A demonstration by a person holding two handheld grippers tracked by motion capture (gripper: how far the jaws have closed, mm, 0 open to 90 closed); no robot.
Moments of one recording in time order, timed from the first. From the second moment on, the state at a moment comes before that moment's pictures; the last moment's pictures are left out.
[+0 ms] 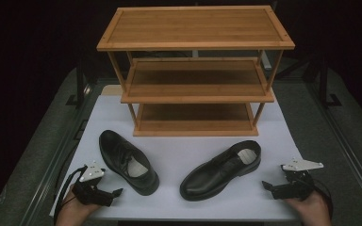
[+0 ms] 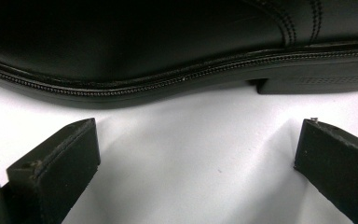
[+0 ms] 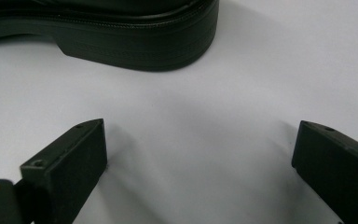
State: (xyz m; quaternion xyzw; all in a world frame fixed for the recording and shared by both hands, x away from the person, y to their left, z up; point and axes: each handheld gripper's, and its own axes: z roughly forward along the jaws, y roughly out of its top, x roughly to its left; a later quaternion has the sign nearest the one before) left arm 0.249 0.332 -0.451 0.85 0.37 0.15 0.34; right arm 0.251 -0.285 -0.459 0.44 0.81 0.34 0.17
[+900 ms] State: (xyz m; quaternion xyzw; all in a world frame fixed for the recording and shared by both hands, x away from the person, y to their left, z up) left arm 0.247 0.359 -0.429 0.83 0.40 0.16 0.36; right arm 0.251 -0.285 -0.459 0.44 0.81 0.34 0.17
